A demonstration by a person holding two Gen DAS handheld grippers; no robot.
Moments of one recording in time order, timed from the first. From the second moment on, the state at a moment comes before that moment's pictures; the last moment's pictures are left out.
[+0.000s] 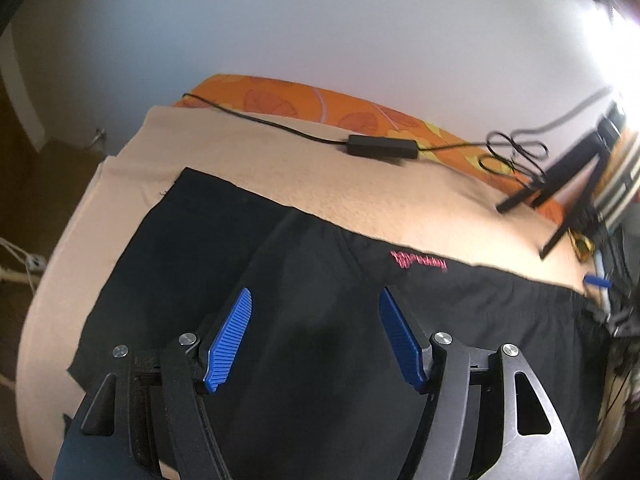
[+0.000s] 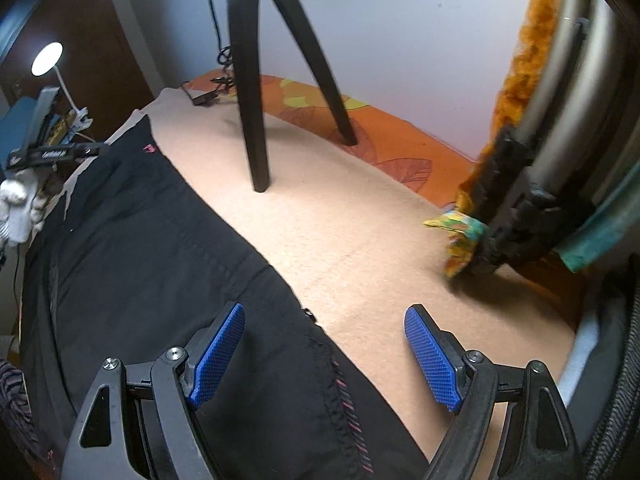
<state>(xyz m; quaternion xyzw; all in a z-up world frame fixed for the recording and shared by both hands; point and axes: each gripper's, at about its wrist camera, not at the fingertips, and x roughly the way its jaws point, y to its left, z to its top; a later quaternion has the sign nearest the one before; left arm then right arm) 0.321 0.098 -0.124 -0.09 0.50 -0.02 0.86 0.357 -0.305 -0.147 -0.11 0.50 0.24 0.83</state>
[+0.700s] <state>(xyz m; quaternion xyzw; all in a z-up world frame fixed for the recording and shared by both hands) 0.362 0.106 -0.140 -0.20 0.51 -0.01 0.84 0.279 -0.283 -0.120 -0.12 0.44 0.26 0.85</state>
